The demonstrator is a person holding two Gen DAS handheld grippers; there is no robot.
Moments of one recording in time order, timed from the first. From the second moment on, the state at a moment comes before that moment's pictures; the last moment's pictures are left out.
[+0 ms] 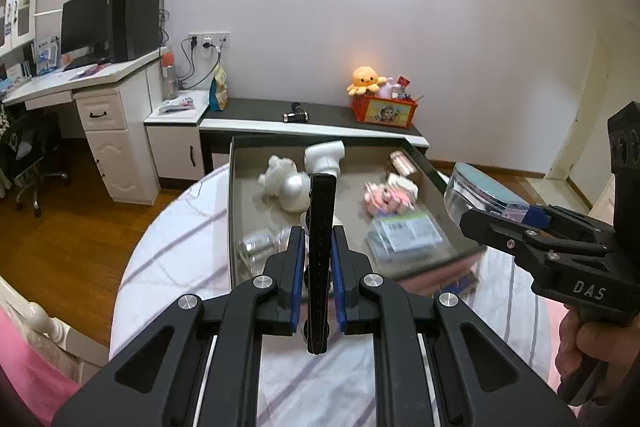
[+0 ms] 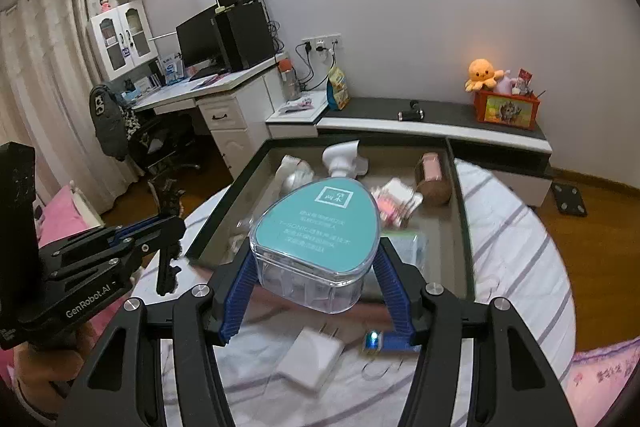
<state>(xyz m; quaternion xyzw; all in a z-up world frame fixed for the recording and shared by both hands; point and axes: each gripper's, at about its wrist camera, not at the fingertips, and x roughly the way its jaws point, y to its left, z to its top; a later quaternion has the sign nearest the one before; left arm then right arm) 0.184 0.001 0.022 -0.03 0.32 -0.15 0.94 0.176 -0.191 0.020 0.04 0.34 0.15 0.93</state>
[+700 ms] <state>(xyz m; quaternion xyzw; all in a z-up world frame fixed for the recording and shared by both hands) 0.283 -0.016 0.004 -0.03 0.34 -0.14 0.93 0.273 -0.180 -0.008 0.01 0.39 0.13 0.91</state>
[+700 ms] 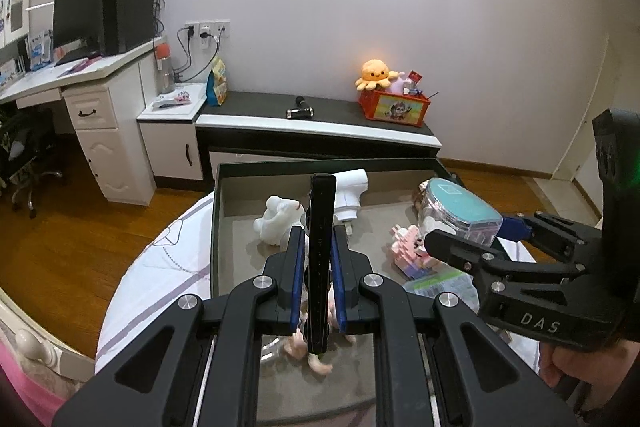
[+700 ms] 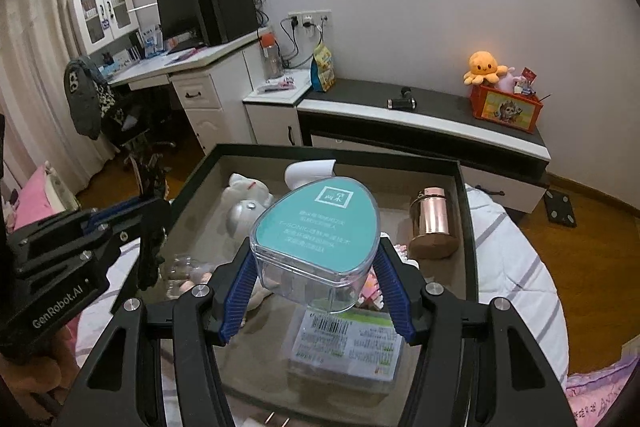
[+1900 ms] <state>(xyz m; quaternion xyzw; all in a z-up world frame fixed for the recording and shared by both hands) 0.220 0.009 0.018 -0.04 0.32 -0.07 0.95 0.225 -0.196 0.024 0.06 0.33 0.08 0.94</state>
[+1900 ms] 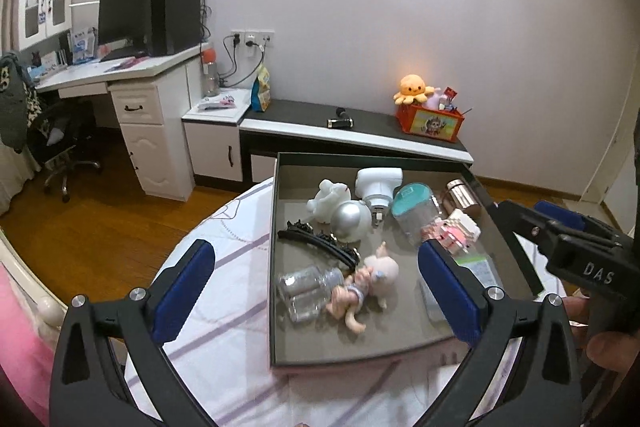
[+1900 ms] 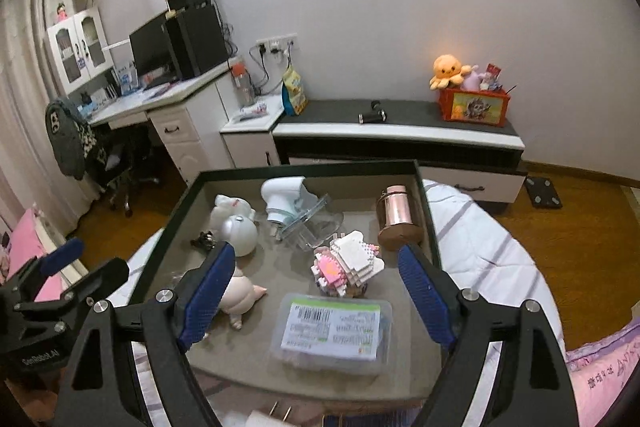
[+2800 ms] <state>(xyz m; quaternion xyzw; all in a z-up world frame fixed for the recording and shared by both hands) 0.068 0.002 0.042 -0.02 0.29 -0.06 0.96 0.043 -0.226 0.053 0.06 0.26 0.01 0.96</state>
